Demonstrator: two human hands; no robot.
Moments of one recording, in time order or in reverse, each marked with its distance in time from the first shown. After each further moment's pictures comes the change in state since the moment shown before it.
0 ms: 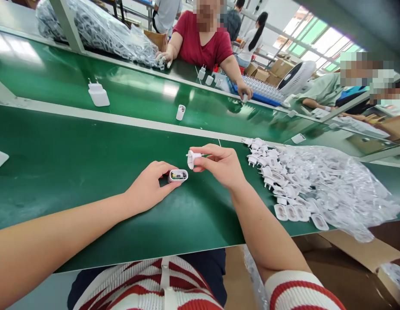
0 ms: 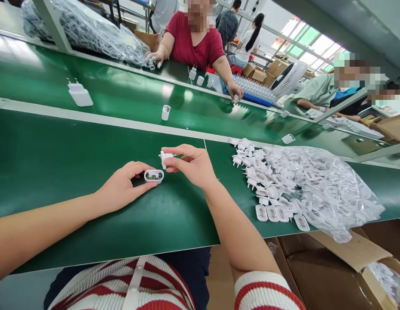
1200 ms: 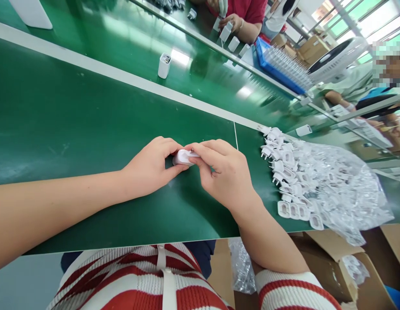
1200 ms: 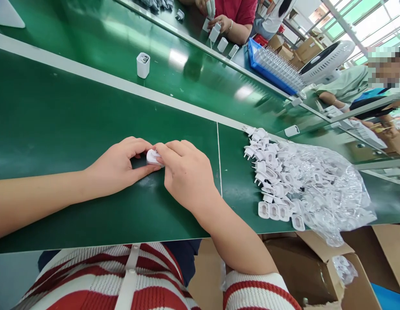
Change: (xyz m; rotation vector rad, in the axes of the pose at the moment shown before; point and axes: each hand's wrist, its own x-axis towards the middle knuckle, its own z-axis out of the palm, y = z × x) left_hand 0.002 -0.008 0.005 0.006 0.019 0.006; right_hand -0.034 -0.001 0.037 -1.127 -0.065 -0.478
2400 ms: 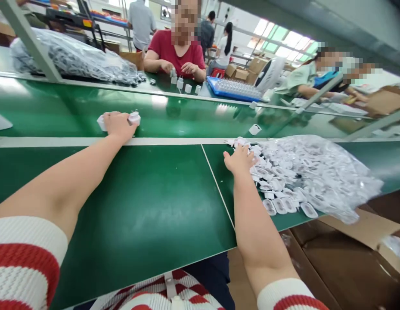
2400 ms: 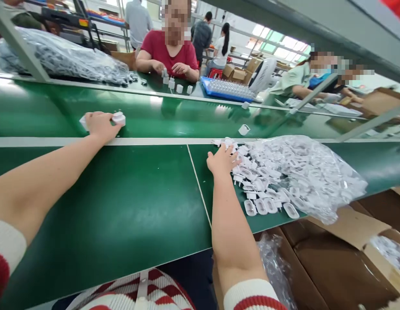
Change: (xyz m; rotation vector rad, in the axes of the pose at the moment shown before) left_hand 0.203 -0.046 -0.101 0.661 0.327 -0.173; right_hand -0.018 0.171 -0.031 -0.312 0.008 1.331
